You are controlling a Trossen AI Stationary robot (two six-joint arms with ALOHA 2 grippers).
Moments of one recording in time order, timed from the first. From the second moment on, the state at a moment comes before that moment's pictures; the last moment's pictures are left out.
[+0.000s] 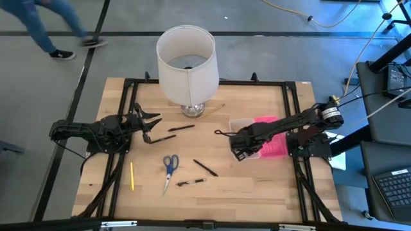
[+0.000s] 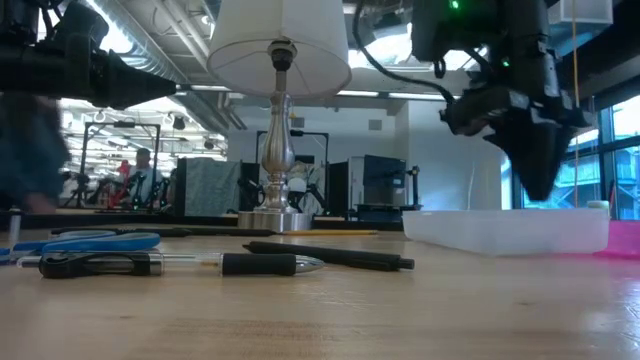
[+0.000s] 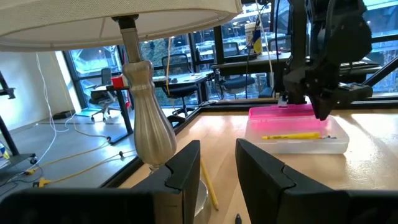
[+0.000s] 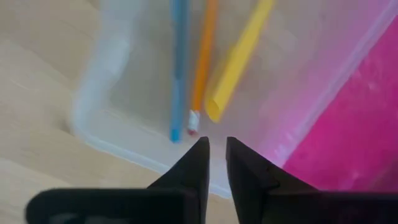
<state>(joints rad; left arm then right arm) -0.02 0.01 0.01 0.07 -0.43 0.15 0.17 1.66 1.11 -1.06 0.00 1.17</state>
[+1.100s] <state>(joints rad) -0.02 0.01 0.01 0.07 -0.43 0.15 0.39 1.93 1.37 -0.46 0.17 0.62</state>
